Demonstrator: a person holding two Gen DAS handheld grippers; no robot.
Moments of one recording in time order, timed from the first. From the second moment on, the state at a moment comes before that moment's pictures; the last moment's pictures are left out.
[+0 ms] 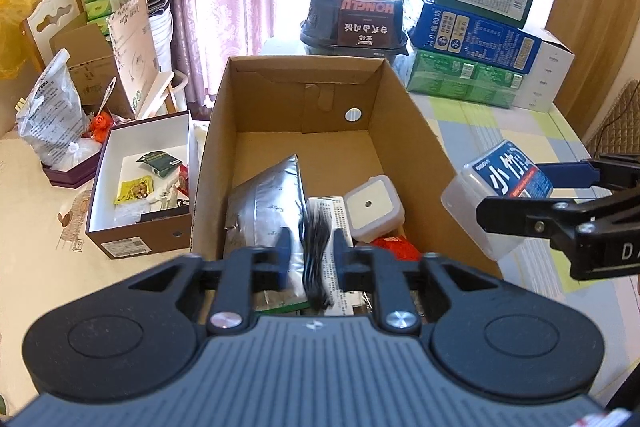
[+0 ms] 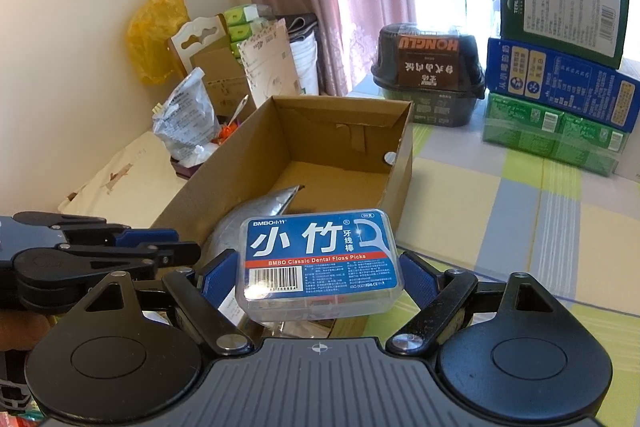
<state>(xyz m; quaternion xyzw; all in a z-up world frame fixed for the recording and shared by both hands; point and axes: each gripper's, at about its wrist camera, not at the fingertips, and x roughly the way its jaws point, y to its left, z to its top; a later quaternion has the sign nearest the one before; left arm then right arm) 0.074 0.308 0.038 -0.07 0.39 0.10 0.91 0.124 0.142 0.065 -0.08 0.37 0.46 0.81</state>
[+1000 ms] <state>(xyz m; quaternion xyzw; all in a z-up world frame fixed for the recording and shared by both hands) 0.054 0.317 0.028 -0.08 0.40 0.12 0.90 0.139 0.156 0.051 -0.03 0.39 0.45 0.80</state>
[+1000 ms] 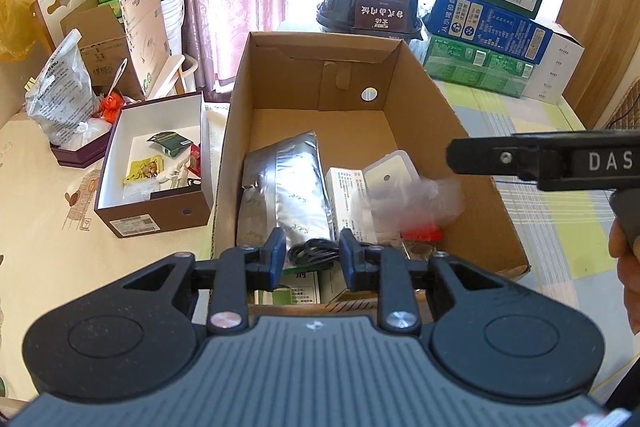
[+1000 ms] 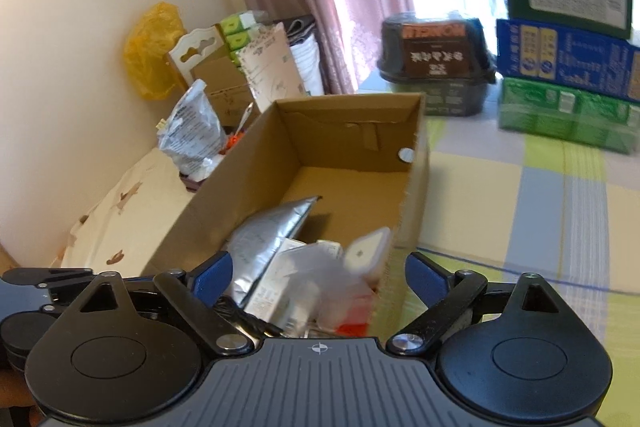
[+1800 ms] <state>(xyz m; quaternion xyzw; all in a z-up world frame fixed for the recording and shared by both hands) 0.005 0.286 0.058 -0.06 0.38 0.13 0.91 0.086 0.100 0.075 -0.03 0.42 0.43 0.80</state>
